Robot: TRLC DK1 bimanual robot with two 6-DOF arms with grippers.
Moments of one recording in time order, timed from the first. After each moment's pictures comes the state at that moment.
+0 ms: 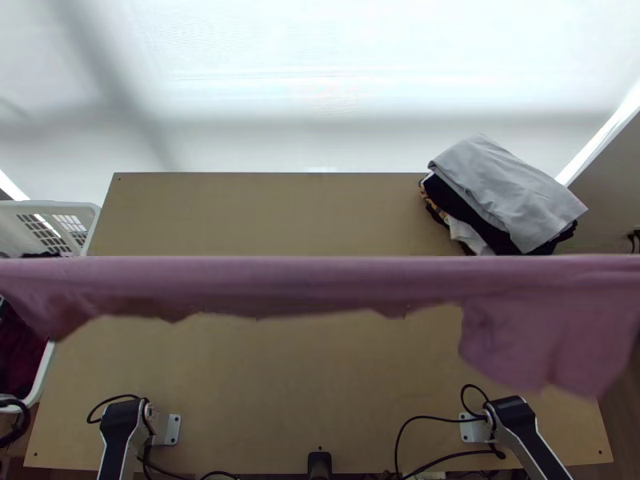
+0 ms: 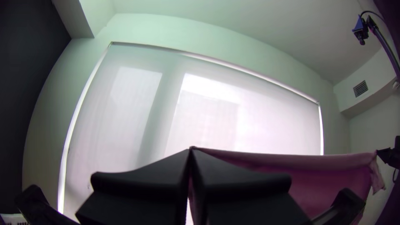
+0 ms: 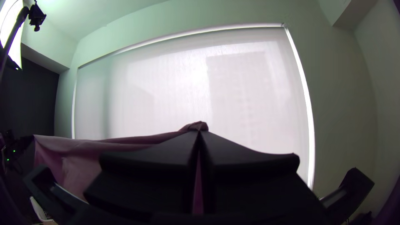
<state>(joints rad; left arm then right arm) 0.23 0.39 1.30 -0.33 0.12 -0.30 0.20 0.58 1.68 -0.65 0.04 0.10</state>
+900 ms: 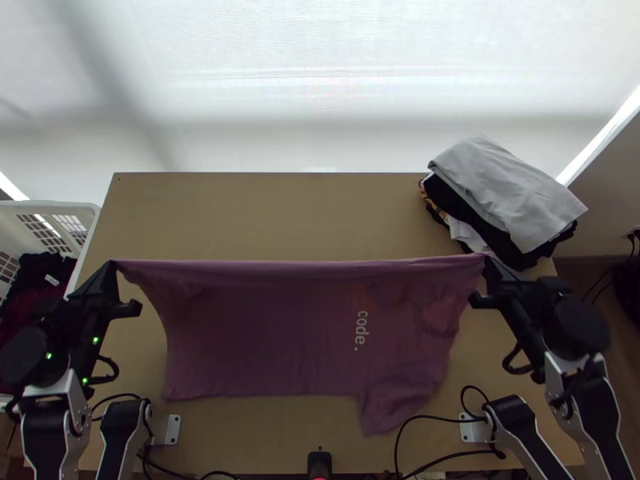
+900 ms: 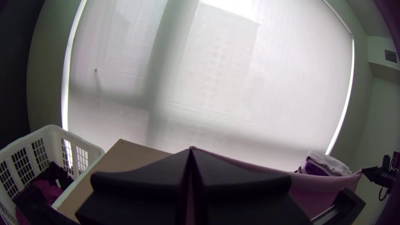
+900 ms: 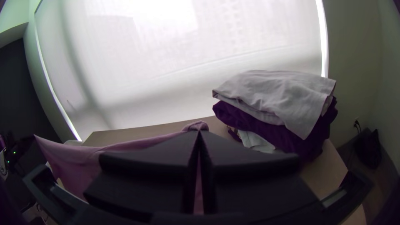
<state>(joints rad) 0.17 0.37 0.61 -0.27 0.13 -0.23 0.26 0.54 0.66 -0.31 0.07 0.33</state>
